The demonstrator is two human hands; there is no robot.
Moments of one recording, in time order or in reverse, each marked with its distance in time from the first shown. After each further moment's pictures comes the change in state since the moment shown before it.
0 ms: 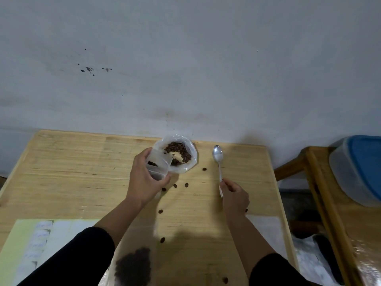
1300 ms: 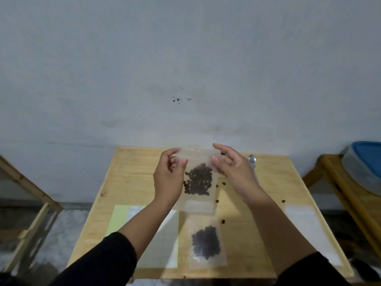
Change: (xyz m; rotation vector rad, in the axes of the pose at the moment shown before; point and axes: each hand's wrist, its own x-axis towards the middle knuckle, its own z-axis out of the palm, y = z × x) left_hand -0.087 0.020 -0.166 -0.501 0.189 0.067; right_hand -0.214 -0.123 0.033 0.256 -0.634 -0.501
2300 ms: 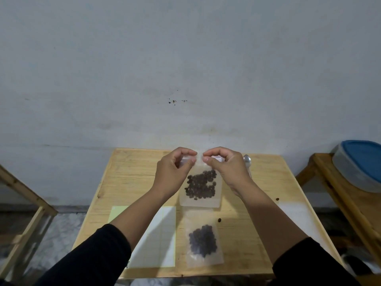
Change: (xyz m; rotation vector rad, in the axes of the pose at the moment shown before) left_hand 0.007 0.023 -0.004 0.112 -0.276 0.099; right_hand 0.004 -0.007 0.004 -0.171 0.077 -0.092
